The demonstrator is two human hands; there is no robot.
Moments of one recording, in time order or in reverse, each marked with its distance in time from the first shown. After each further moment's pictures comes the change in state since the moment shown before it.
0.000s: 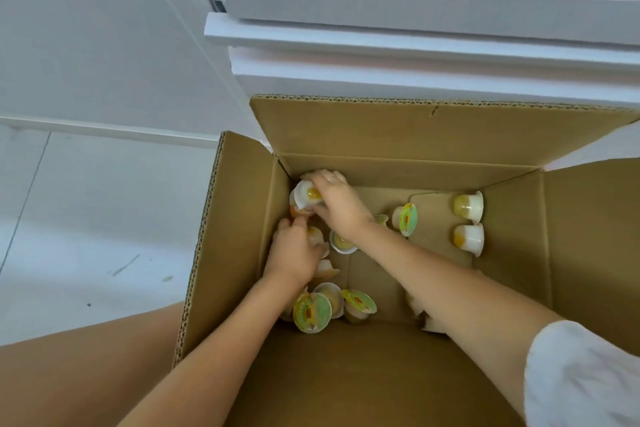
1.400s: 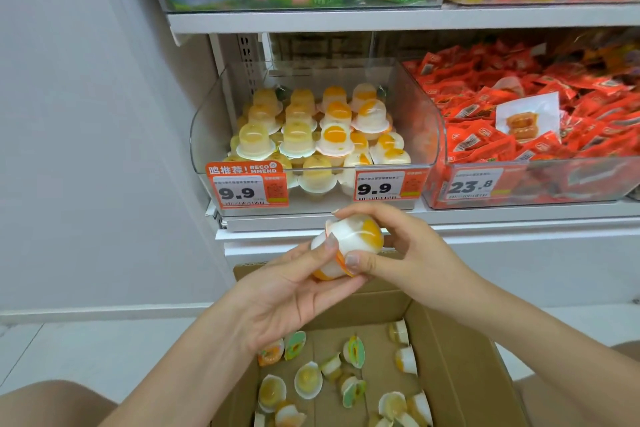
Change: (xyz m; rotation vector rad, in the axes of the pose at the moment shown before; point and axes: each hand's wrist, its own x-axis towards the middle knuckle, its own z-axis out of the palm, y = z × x) left_hand -0.185 0.172 -0.172 -1.442 -0.786 0.268; right_hand -0.189 -0.161 -0.295 0.426 0.361 -0.224
